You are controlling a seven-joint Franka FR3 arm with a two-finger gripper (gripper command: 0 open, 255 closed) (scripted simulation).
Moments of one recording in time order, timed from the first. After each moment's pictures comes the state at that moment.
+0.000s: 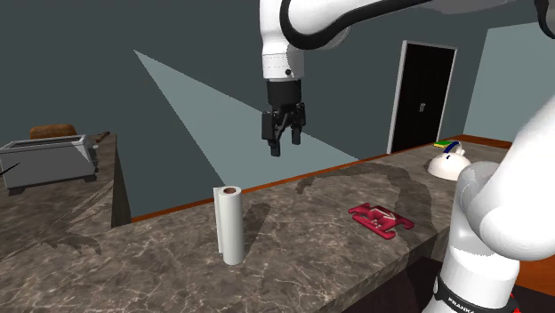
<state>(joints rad) 0.03 -0.43 0.10 -2.22 -0.03 1.77 0.20</state>
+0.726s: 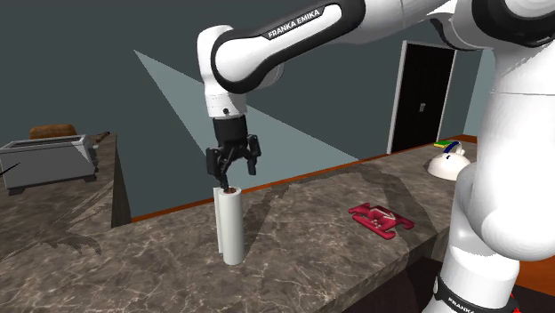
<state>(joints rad) 0.05 -0.01 0.18 -1.98 -0.03 1.87 0.38</state>
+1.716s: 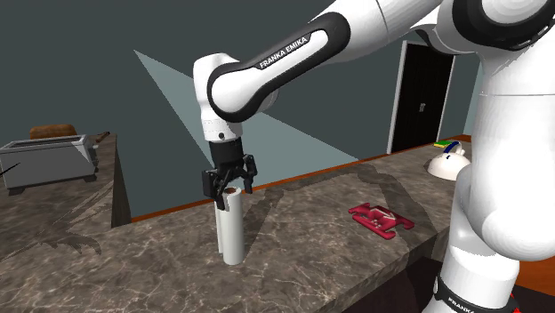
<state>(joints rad) 0.06 0.06 0.18 -2.03 -0.04 1.98 0.42</state>
